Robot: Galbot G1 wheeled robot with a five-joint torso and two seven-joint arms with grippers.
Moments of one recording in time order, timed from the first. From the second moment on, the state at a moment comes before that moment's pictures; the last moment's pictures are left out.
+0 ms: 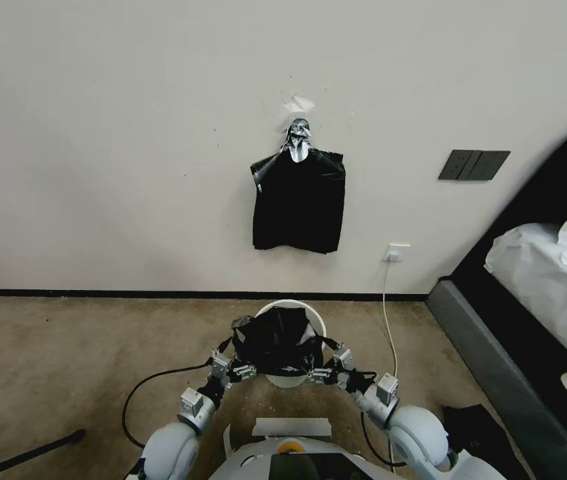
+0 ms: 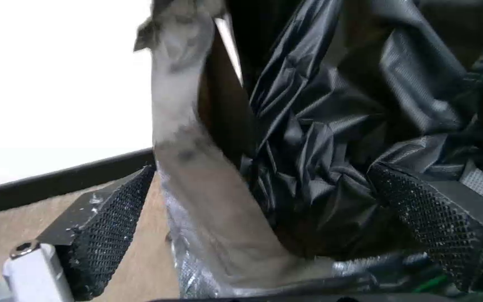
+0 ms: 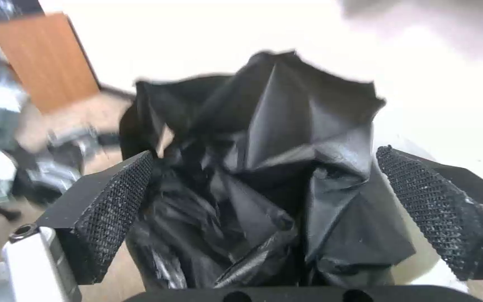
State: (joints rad) left arm 1.65 -1.16 -0.37 -1.92 -0.22 -0.06 0.13; right arm -1.59 0.93 0.24 2.06 0.49 0.10 -0.25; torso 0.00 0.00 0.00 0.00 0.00
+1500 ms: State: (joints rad) left arm 1.85 -1.32 -0.67 -2.23 0.03 -0.18 -0.22; right arm -0.18 0.89 -0.71 1.55 0.43 -0.71 -0.27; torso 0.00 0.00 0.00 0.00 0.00
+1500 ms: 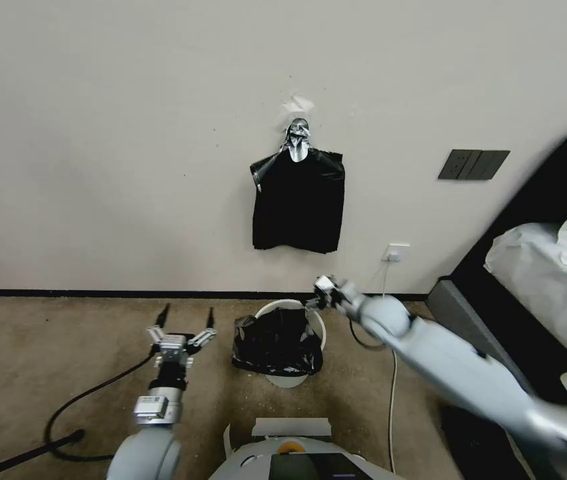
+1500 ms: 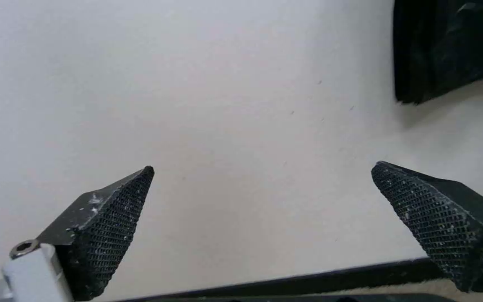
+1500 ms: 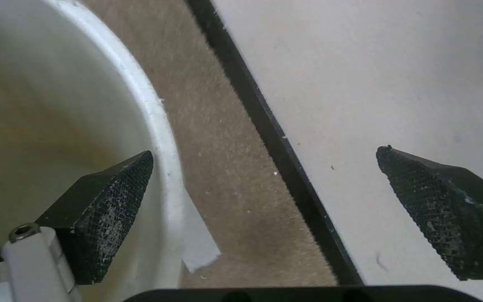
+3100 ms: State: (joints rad) left arm 1.85 -1.38 -0.56 -2.13 0.11 -0.19 -0.21; right arm -0.05 0.94 -0.95 1.50 0.81 -0.74 -0.12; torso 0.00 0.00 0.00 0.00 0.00
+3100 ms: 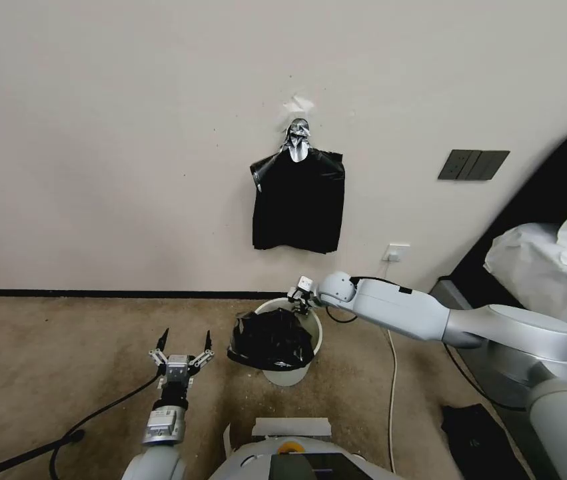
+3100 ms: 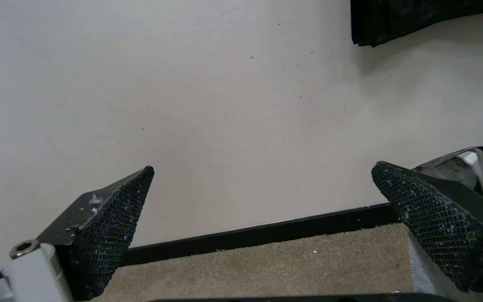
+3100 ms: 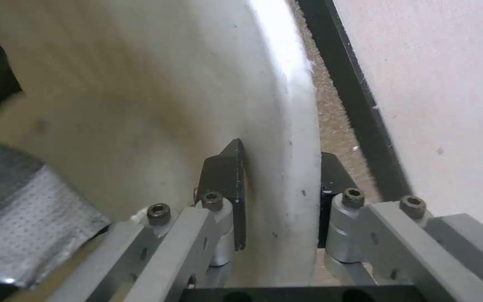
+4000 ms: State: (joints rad) left arm 1.76 -1.30 -0.68 -2.13 -0.10 -0.19 -0.23; right arm -0.92 1.05 -0.14 2.02 1.43 -0.58 1.14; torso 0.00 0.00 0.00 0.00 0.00
